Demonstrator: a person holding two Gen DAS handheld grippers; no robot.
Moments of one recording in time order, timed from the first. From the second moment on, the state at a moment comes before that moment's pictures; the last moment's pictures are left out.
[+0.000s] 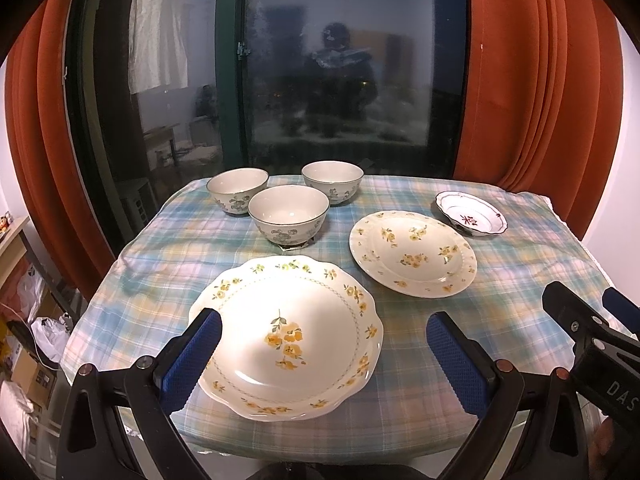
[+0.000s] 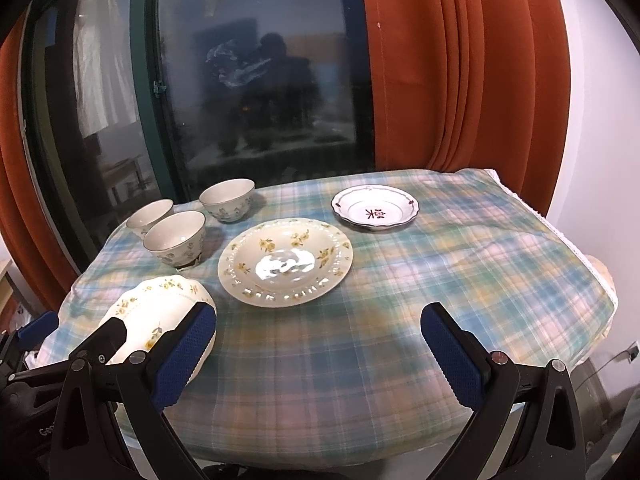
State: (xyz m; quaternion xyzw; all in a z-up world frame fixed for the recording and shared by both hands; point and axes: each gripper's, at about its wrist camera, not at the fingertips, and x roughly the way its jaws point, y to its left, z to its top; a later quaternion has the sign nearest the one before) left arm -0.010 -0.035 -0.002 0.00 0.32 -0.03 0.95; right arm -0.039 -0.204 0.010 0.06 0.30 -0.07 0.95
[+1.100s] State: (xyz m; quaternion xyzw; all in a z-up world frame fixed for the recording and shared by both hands) left arm -0.013 -0.035 0.001 0.00 0.31 -0.04 0.95; right arm -0.040 -0.203 0.008 0.06 0.30 -0.09 0.95
